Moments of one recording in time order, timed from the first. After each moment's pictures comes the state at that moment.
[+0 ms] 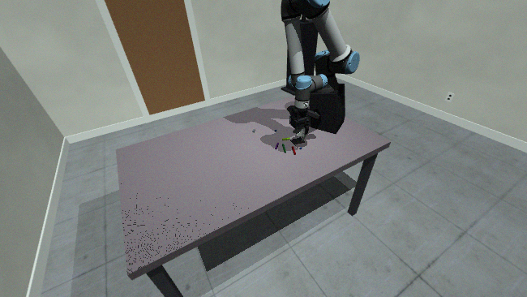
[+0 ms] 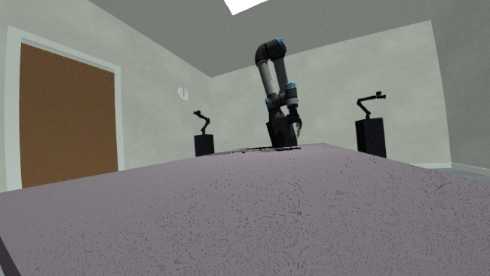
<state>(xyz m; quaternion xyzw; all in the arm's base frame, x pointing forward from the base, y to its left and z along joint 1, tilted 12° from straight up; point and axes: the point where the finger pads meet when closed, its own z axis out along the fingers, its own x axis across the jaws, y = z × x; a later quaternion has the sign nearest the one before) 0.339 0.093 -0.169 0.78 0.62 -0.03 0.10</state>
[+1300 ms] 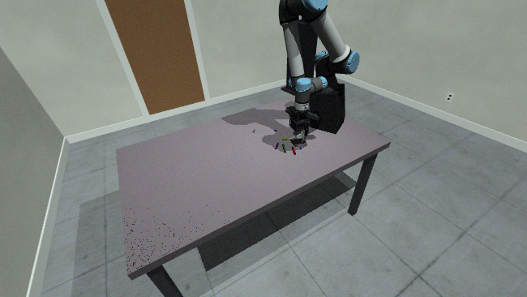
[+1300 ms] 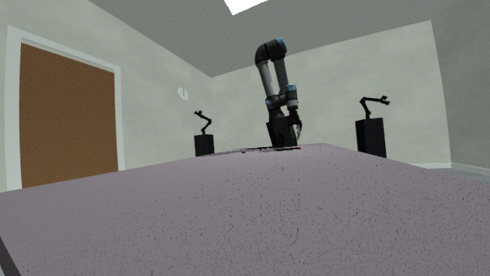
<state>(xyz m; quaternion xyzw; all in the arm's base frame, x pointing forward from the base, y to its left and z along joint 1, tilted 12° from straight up) 0.339 0.090 -0.181 0.78 0.62 -0.03 0.10</state>
